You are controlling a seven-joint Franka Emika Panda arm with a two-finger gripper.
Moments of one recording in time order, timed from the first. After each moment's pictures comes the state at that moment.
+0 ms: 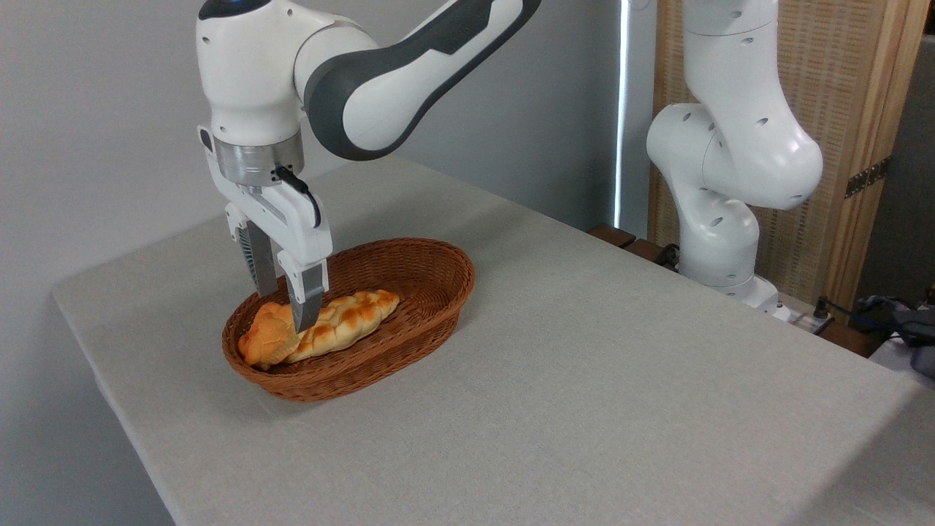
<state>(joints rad) -0.06 0.15 -0.26 -1.80 -0.13 2.09 0.47</state>
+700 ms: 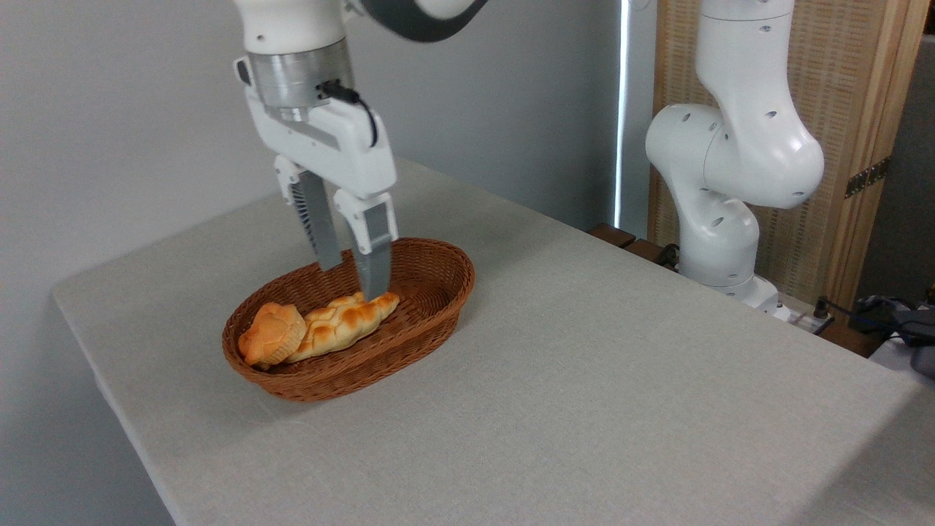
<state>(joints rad) -0.02 -0.02 -0.13 -1.75 -0.03 1.76 0.62</state>
